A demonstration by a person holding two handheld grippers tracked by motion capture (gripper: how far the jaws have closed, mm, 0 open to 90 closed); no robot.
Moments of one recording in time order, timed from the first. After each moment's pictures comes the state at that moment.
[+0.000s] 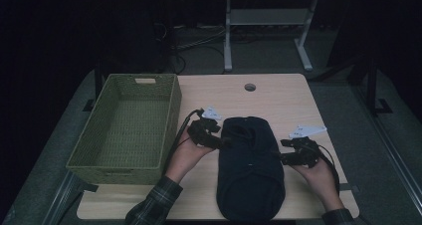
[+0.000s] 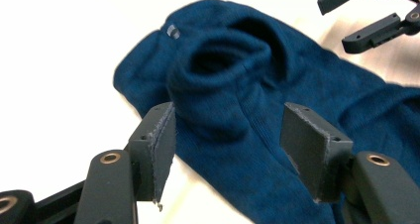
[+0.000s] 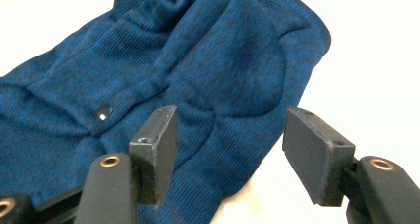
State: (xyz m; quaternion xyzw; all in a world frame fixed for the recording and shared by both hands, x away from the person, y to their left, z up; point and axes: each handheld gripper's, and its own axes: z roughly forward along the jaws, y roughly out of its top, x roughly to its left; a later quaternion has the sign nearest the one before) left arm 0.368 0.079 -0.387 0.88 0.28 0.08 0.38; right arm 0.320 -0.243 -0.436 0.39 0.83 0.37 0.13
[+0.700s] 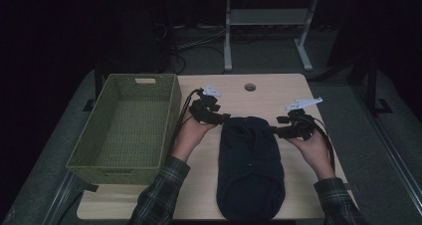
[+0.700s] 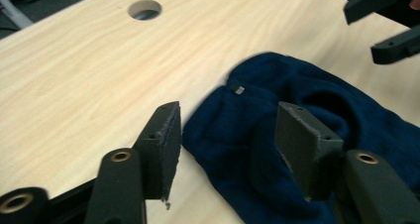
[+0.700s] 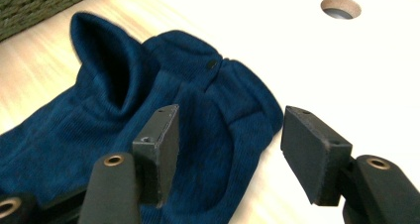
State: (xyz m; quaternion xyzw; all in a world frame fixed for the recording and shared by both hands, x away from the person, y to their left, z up) left arm 0.427 0.075 -0.375 0.86 0.32 0.12 0.39; right arm 0.384 -0.237 -0.403 0.39 0.83 0.39 0.13
